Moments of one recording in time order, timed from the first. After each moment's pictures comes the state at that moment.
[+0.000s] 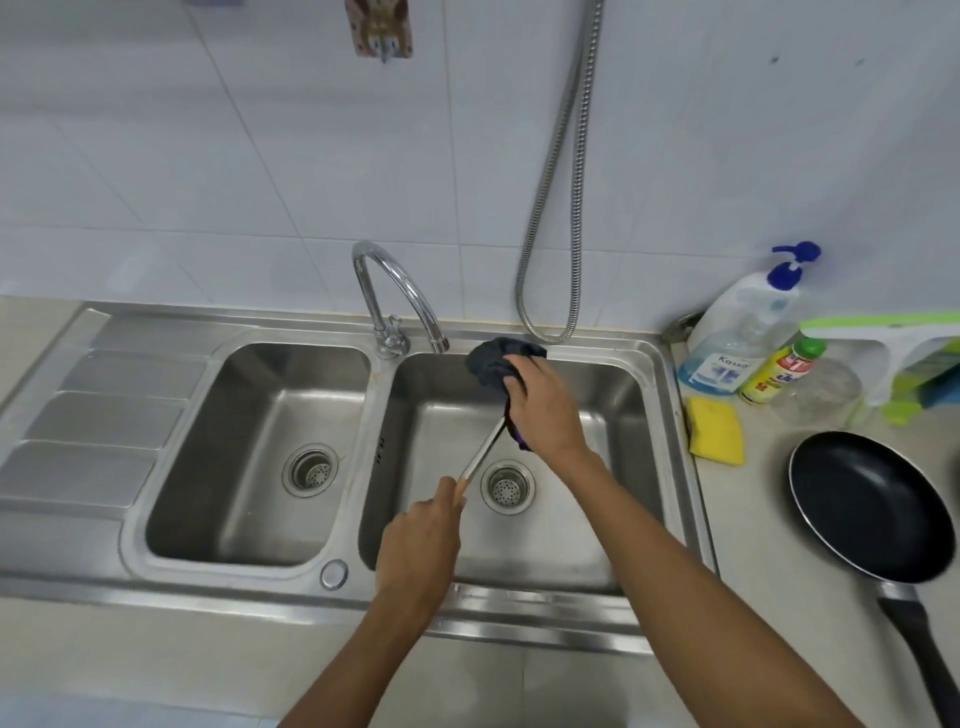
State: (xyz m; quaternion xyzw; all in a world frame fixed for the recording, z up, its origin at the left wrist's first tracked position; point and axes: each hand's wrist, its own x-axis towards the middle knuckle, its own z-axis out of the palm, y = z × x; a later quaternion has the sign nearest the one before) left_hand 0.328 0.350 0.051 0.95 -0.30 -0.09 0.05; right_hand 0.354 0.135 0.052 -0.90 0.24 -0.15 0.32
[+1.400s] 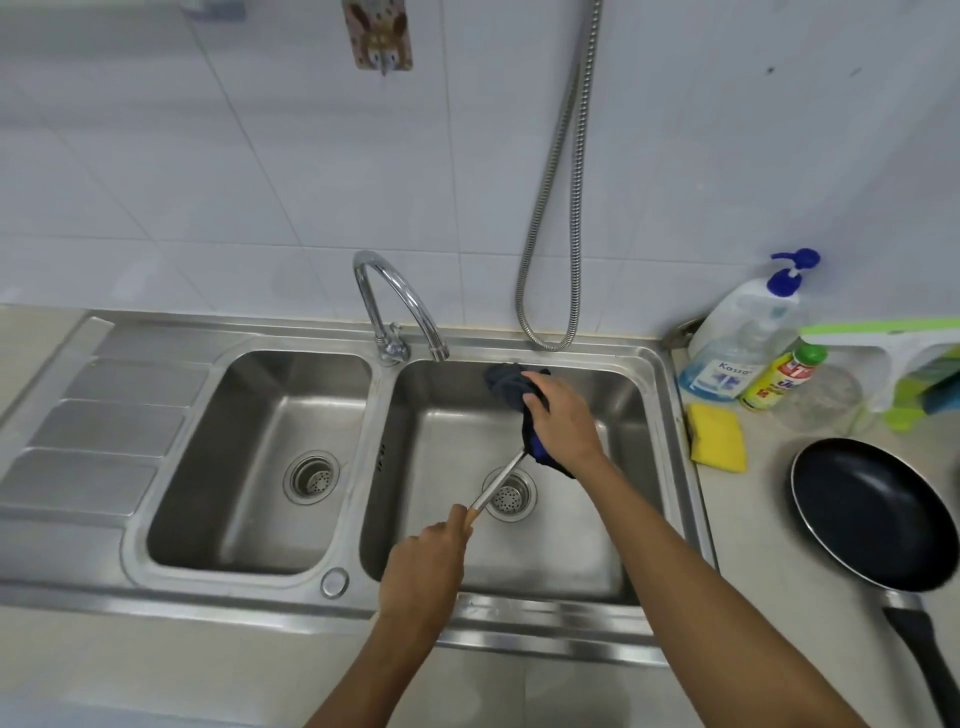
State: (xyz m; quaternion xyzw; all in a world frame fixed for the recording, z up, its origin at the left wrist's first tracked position) left_hand 0.319 0.360 0.018 0.93 -0.36 -0.09 0.05; right_hand 0.340 0.105 0.027 -0.88 0.26 -0.10 0.38
